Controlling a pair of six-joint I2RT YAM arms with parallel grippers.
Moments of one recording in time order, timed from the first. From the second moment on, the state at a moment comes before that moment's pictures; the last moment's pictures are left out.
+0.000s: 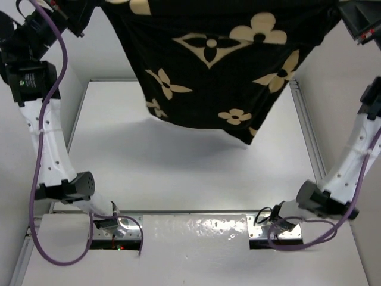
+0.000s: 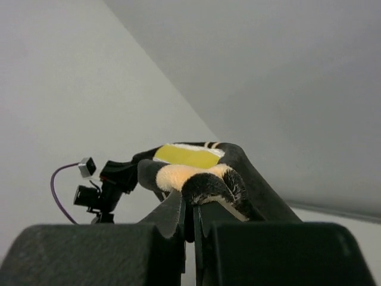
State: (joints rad) left arm 0.21 1.61 2.33 -0.14 0.80 -0.22; right arm -0.55 1.54 2.21 0.15 -0.97 1.48
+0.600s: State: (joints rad) left arm 0.08 1.82 2.34 -0.31 0.69 -0.09; right arm -0.43 1.83 2.28 0.01 -0.90 1.48
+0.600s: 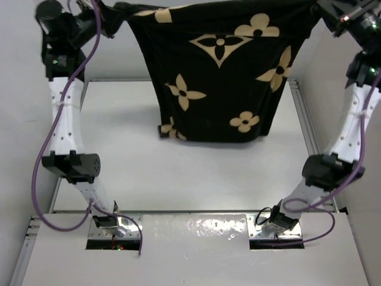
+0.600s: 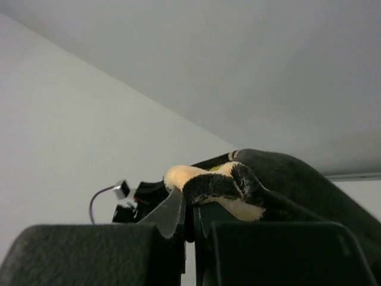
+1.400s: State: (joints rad) left arm 0.37 1.31 2.33 -0.16 0.71 -0.05; right arm -0.66 1.17 1.95 0.25 -0.91 1.43
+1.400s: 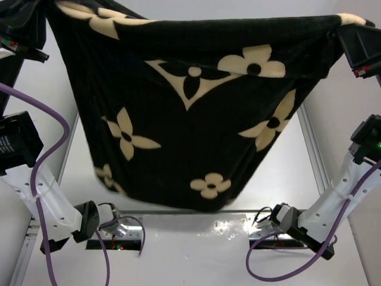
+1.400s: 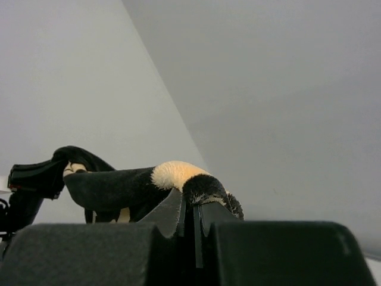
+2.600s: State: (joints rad) left arm 0.36 1.25 2.36 -0.27 0.77 -0.08; right arm -0.66 1.17 1.97 0.18 -0.93 1.38
